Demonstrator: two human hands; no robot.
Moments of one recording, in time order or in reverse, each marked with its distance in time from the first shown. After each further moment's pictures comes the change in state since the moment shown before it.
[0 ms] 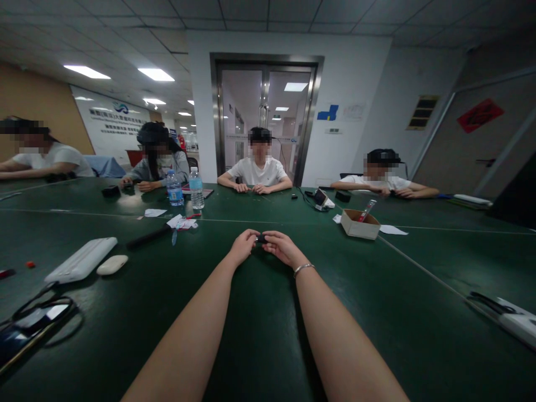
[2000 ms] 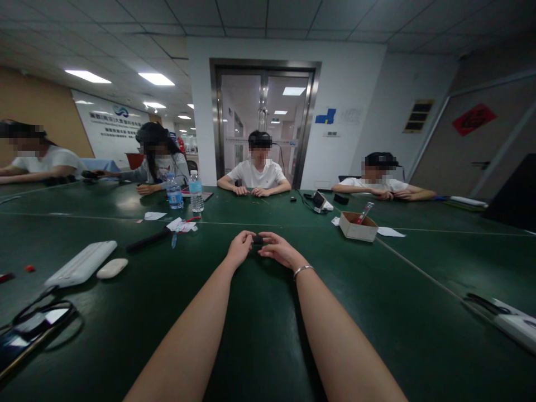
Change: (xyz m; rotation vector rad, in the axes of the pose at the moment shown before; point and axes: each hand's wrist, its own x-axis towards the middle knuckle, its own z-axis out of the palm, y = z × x) left_hand -0.001 -0.003 -0.004 -0.008 0.084 0.140; right_hand -0.004 -0.004 0.007 -0.174 -0.135 0.025
